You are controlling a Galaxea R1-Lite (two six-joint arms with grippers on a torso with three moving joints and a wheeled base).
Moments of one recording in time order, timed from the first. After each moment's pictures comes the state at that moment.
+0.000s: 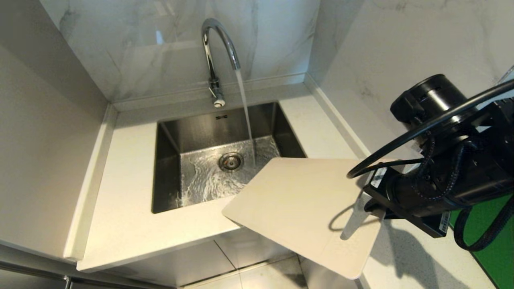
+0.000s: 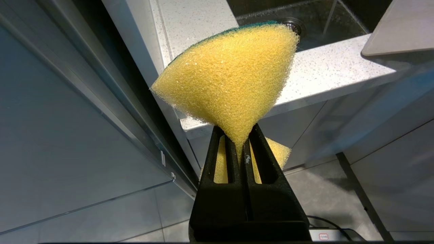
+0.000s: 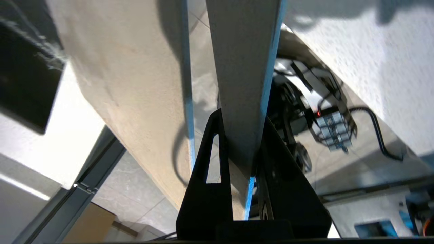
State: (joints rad) left arm 0.00 0.00 0.00 0.00 -0.01 0.04; right arm 0.40 1.53 -1.36 0.78 -0.11 0.95
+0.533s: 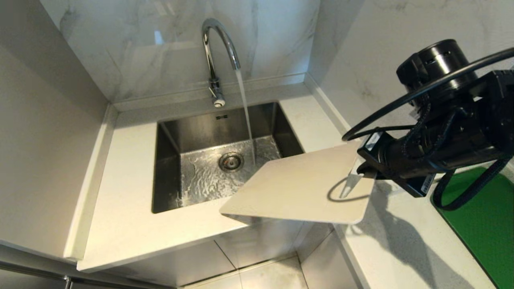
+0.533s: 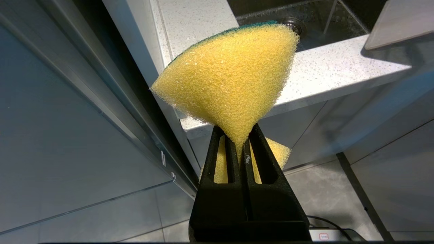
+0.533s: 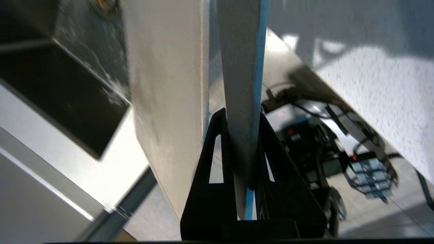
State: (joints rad) left arm 0.00 0.00 0.00 0.00 -0.01 0.04; right arm 0.34 1.58 -1.48 0.64 -0.12 0.92
